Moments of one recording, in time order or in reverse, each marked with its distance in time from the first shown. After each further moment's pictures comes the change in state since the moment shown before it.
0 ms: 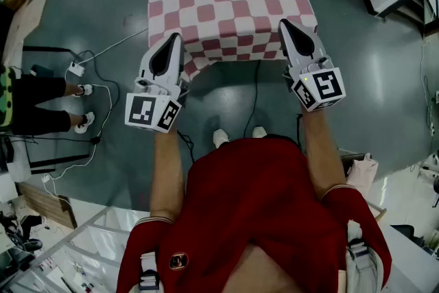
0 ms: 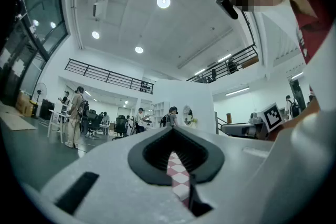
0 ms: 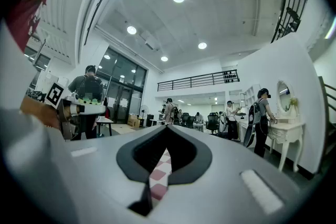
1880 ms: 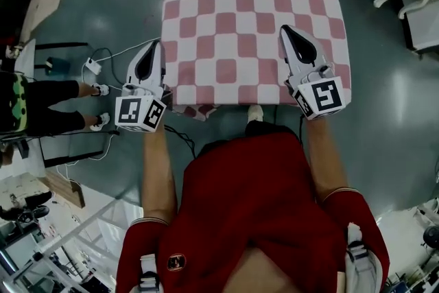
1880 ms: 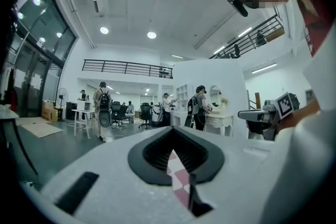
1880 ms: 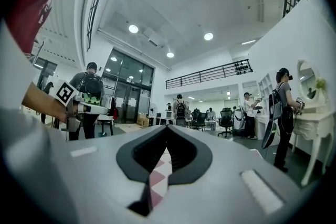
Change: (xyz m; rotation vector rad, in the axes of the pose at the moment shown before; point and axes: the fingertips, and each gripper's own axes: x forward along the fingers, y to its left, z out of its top) left arm 0.187 0.239 -0.079 0.041 0.188 0.253; right arm 0.273 -0.138 -0.087 0.035 0.026 0.150
